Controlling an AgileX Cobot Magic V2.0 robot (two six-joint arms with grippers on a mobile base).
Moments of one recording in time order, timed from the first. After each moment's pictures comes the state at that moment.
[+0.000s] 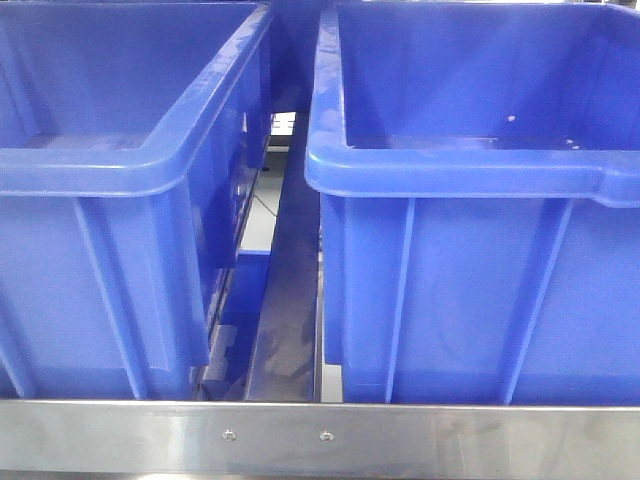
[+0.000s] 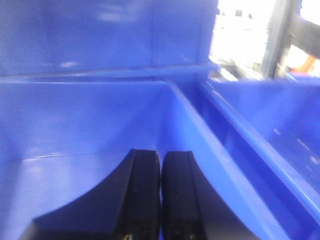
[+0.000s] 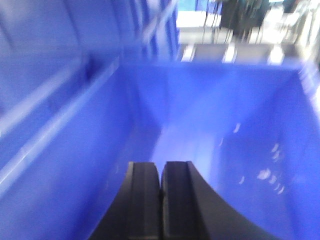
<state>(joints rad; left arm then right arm) -0.34 0.81 -0.57 -0.13 -0.17 -0.02 0.26 0.75 -0.52 0.17 -0.13 -0.06</state>
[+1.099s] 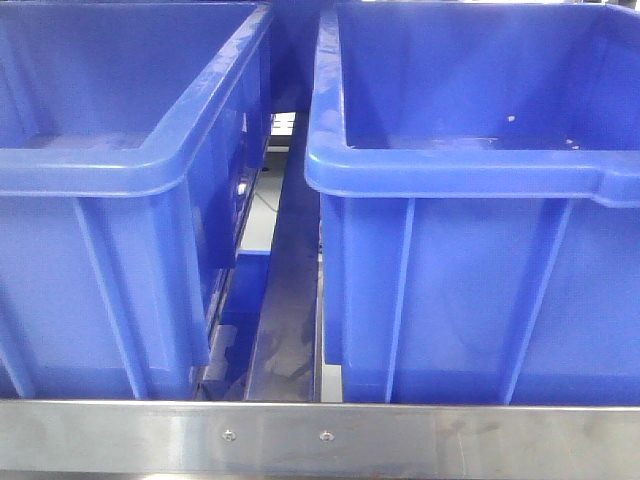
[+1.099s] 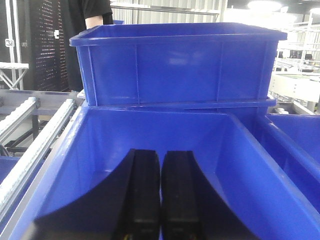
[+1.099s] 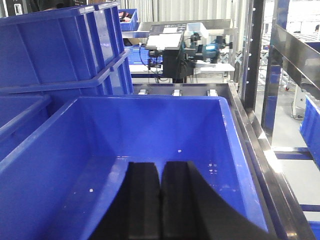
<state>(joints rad) -0.14 0.41 -0.45 -0.11 -0.01 0.00 0.09 0.34 -0.40 0.17 0.02 -0.09</state>
